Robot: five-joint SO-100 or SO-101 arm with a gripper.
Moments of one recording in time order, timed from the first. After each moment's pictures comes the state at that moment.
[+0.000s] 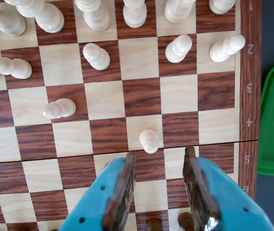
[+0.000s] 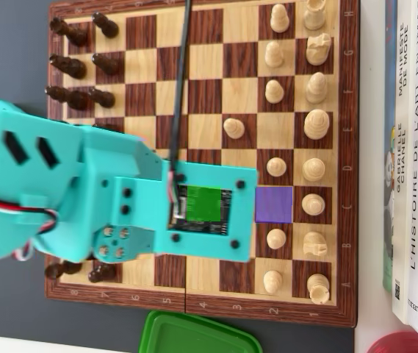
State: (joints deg) arm 9.1 112.9 107.8 64.0 85.9
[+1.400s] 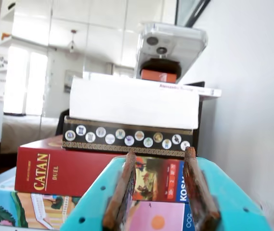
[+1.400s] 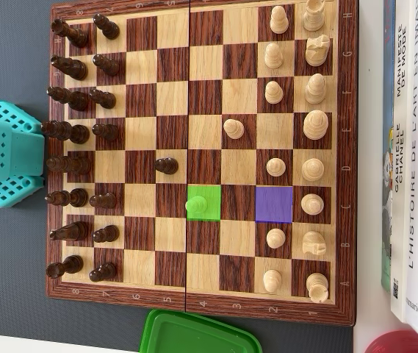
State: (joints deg) arm 1.0 187.7 172.1 -25.5 85.9
